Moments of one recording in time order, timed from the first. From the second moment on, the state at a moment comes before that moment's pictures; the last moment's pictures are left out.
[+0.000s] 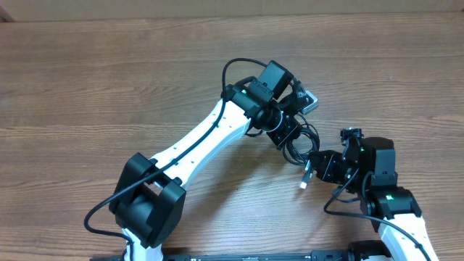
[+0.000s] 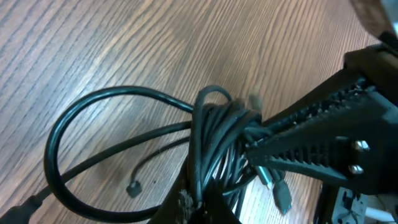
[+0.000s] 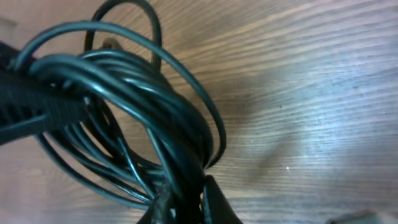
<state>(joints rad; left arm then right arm) -0.71 1.94 1.61 -0.78 0.53 0.13 0.05 0.92 0.47 -0.42 -0.44 0.43</state>
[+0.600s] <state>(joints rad) -0.54 1.94 1.61 -0.73 0.54 -0.26 0.06 0.92 0.53 -0.49 -0.53 0.69</state>
